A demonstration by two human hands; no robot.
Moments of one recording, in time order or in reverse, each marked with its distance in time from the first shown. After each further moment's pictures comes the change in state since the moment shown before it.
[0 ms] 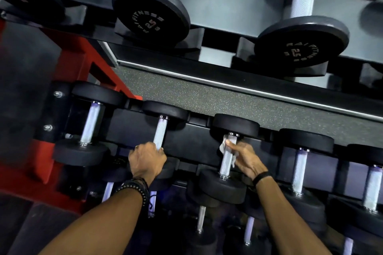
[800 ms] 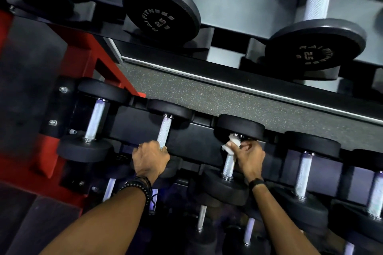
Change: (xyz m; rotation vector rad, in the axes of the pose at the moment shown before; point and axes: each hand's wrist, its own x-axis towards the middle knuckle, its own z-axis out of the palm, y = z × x) left_hand 0.002 -0.002 0.002 0.012 -0.017 -0.007; right_hand -0.018 -0.005 0.020 -0.780 0.674 -0.443
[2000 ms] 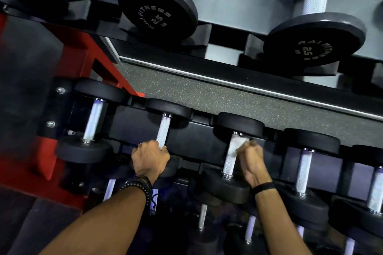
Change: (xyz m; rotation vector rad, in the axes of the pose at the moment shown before) left_hand 0.000 0.000 0.003 -0.022 0.024 0.014; right_hand -0.006 -0.009 0.003 0.647 -0.215 0.408
